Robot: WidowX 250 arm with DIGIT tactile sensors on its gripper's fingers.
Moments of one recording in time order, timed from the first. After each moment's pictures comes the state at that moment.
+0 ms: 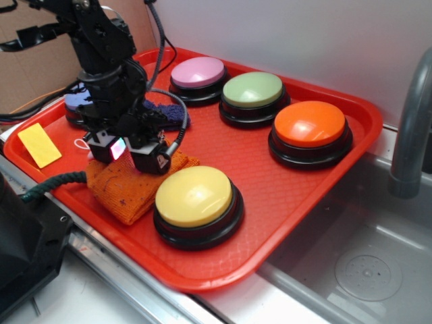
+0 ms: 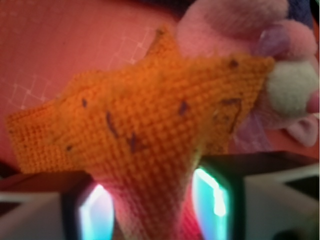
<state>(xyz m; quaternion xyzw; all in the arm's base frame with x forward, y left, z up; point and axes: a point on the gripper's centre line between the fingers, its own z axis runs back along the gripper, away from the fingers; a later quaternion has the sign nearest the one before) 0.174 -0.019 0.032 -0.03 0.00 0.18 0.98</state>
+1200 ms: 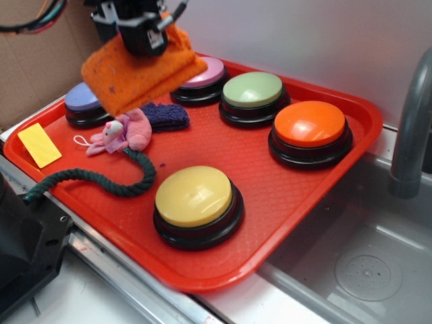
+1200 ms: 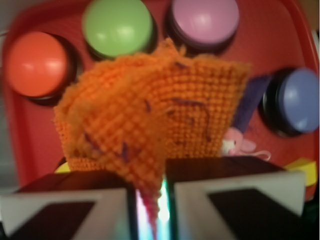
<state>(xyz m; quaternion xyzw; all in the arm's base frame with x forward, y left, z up) 0.212 -0.040 0.170 -0.04 -0.02 0.05 1.00</state>
